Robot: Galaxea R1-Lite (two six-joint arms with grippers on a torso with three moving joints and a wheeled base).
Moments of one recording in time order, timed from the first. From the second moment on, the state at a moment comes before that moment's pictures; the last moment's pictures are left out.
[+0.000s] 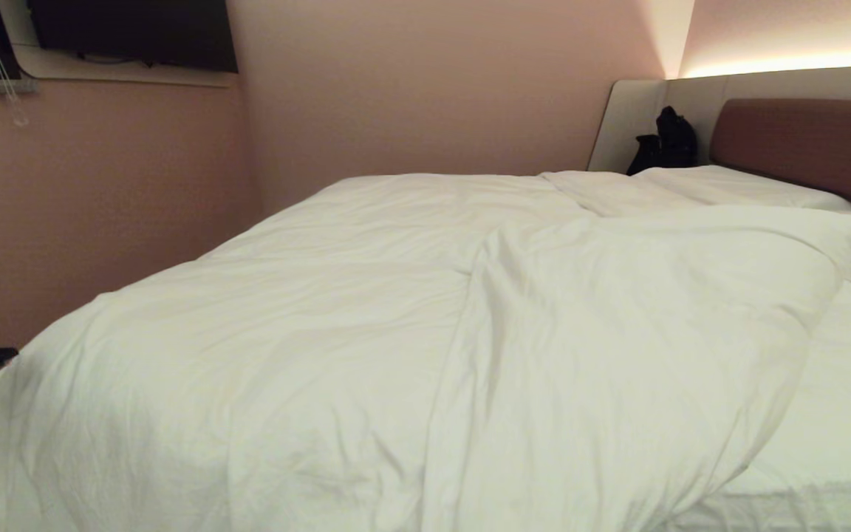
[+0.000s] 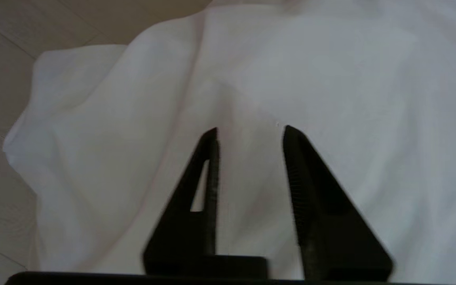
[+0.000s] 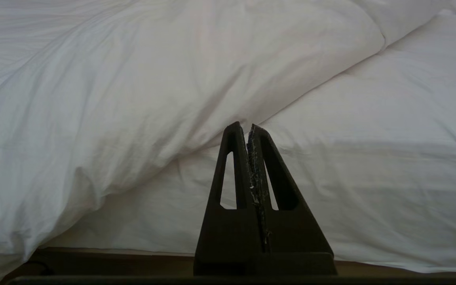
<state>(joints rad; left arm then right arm) 0.79 2.29 -1.33 -0.42 -0.53 -0.18 -0.01 0.00 0.00 0.00 0.00 0.01</state>
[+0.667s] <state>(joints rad) 0.79 2.28 -1.31 -0.34 -0.63 -0.20 -0.01 0.00 0.00 0.00 0.00 0.01</state>
